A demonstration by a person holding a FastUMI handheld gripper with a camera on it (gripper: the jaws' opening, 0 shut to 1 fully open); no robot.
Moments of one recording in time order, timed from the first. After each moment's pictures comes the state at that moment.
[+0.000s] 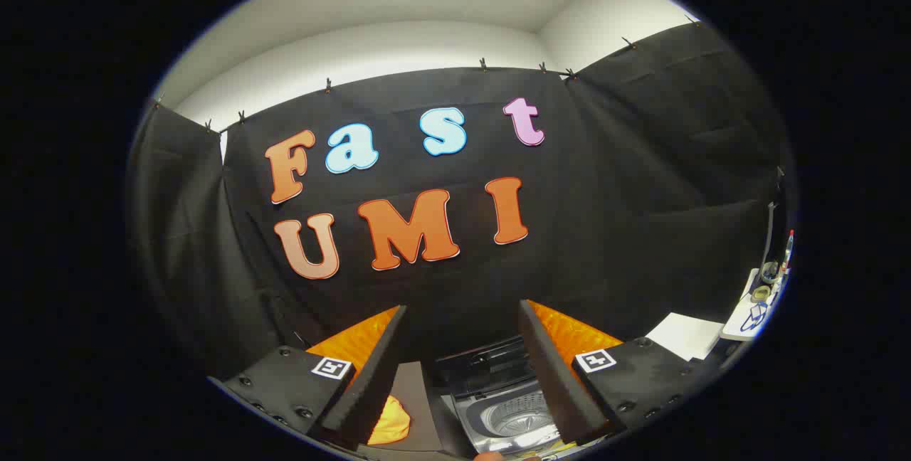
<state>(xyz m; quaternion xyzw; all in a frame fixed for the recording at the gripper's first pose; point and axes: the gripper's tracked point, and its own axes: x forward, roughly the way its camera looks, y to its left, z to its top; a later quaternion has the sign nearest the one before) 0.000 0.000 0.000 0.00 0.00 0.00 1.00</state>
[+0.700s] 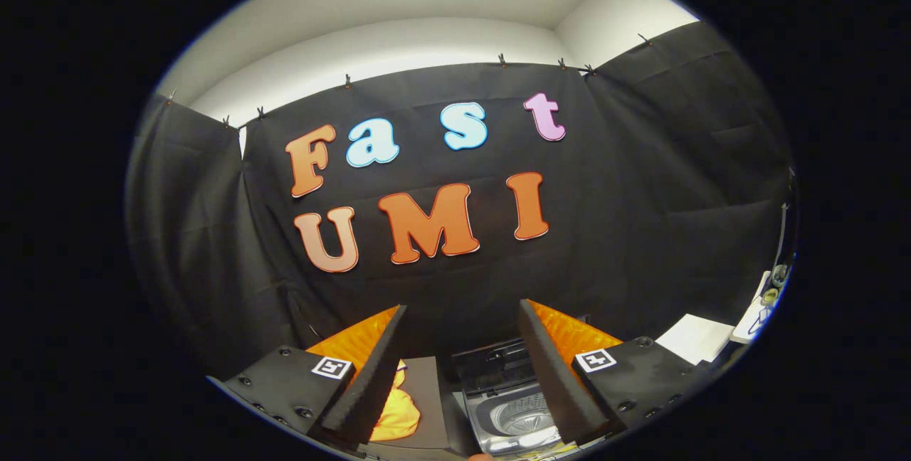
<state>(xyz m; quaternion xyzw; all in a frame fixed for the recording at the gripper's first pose) 0.007 0.023 -0.016 -0.01 0.00 0.04 1.00</state>
